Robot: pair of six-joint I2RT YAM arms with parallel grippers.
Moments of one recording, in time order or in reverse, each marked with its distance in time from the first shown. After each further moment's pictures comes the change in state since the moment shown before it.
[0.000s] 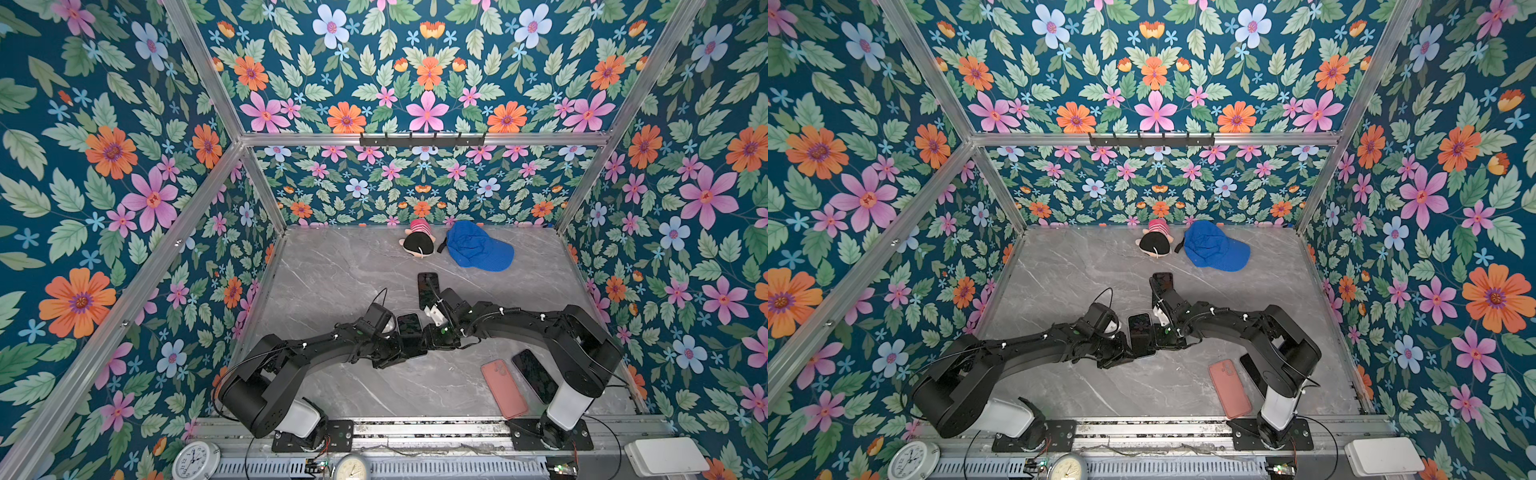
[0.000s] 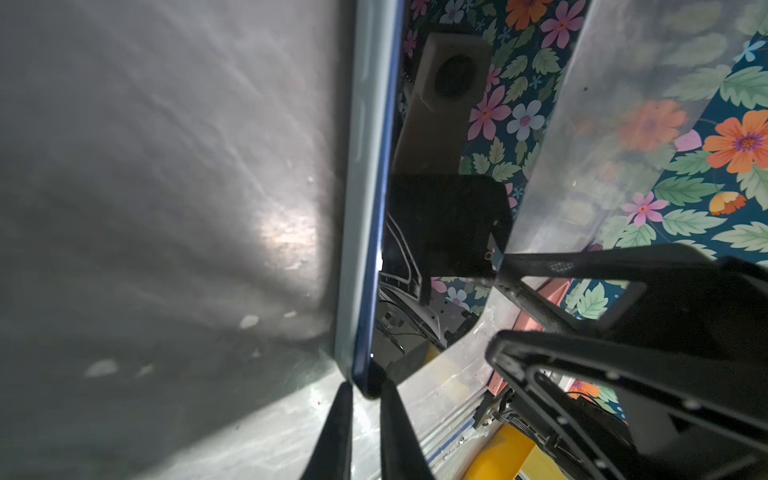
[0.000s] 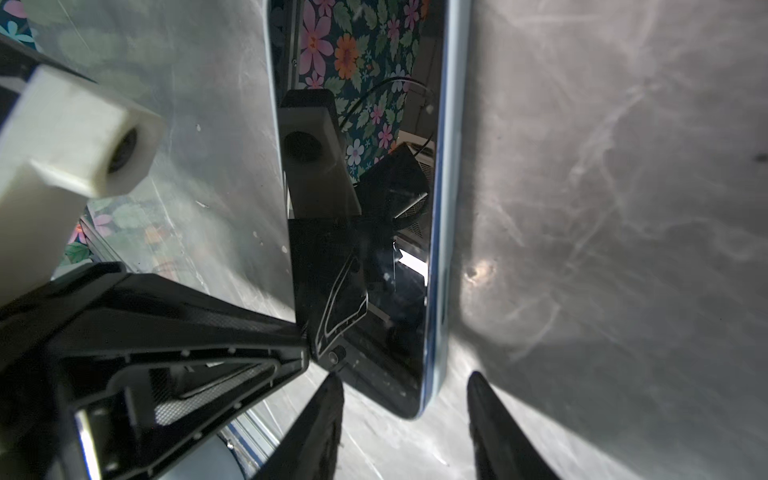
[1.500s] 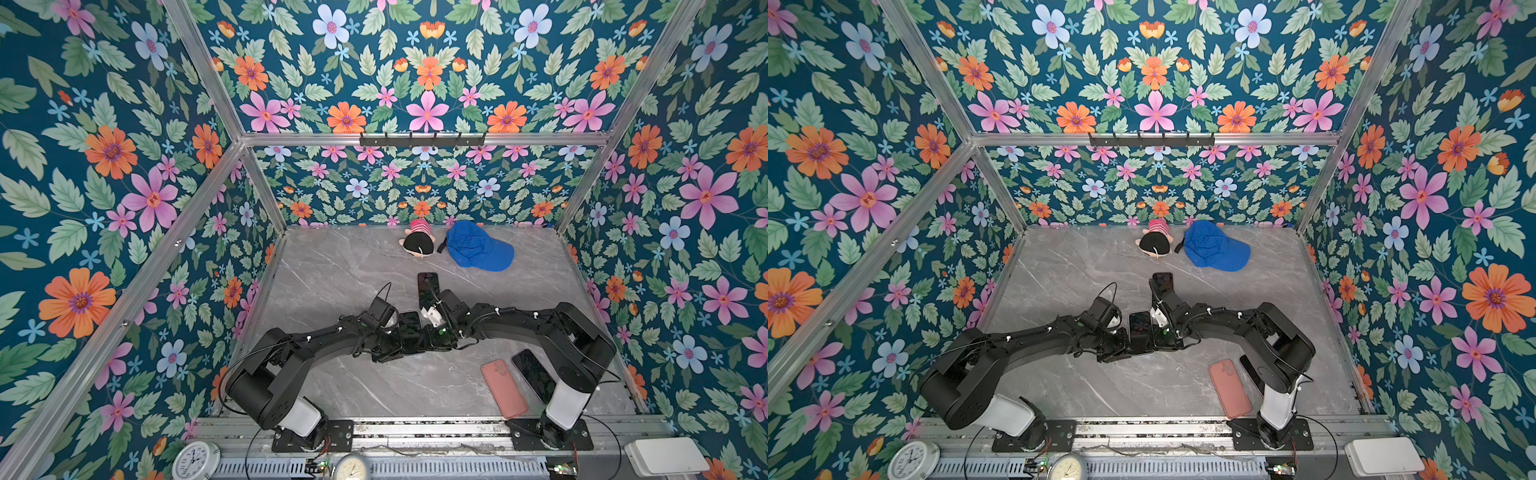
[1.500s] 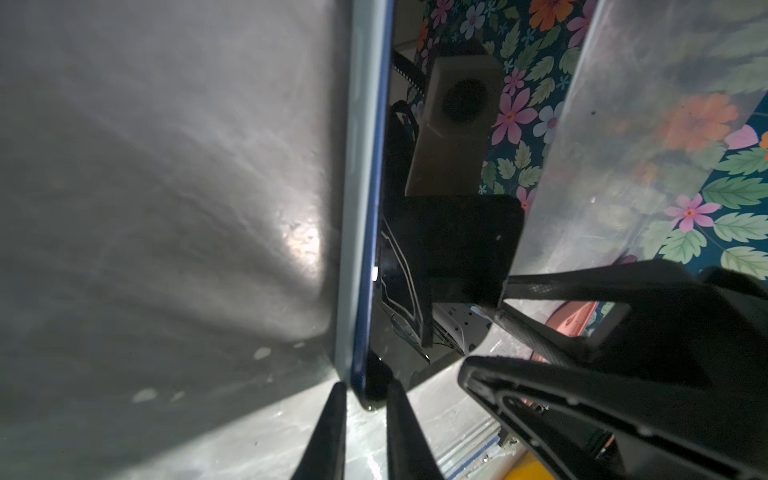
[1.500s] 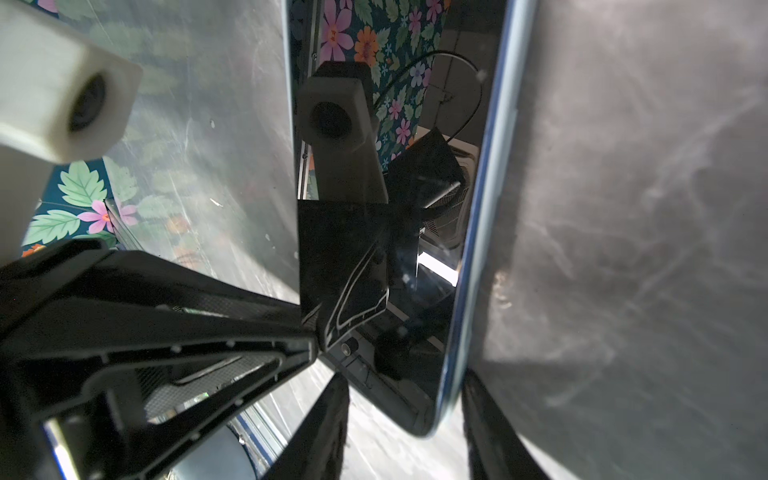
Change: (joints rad) left arm 0.002 0.053 0.091 -0.101 -0.055 0.078; right arm -0.001 0.039 -0.013 0.081 -0.060 0.003
